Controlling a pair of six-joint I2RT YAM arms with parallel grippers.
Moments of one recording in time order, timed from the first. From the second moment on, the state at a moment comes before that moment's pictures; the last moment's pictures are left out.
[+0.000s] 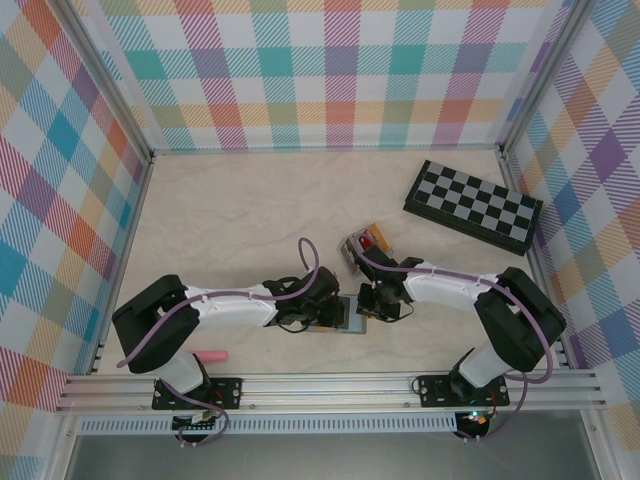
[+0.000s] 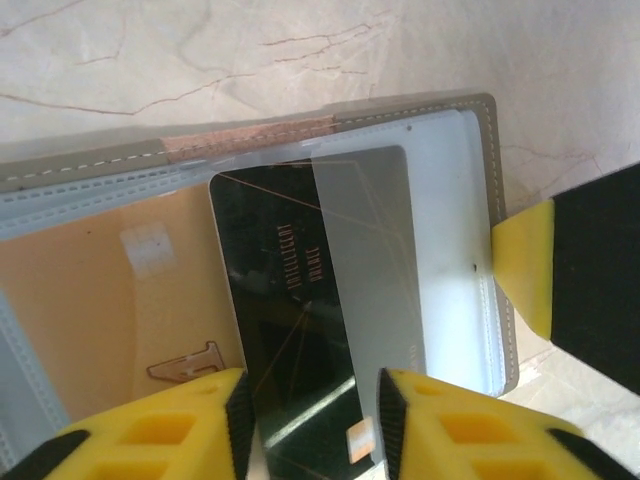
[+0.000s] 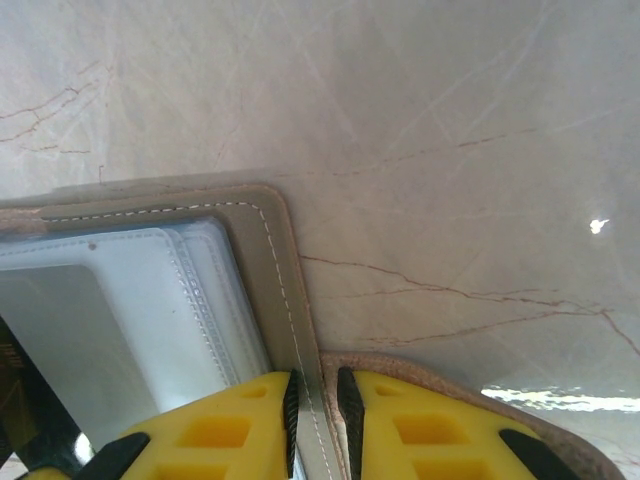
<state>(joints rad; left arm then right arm) -1.01 1.59 0.79 -0.21 0.05 -0.84 0.76 1.53 0.77 -0.57 -0.16 0.98</state>
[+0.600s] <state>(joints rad) -1.03 1.66 0.86 -0.22 0.12 -0.81 0.76 1.53 0.76 -0.56 -0.16 0.98</state>
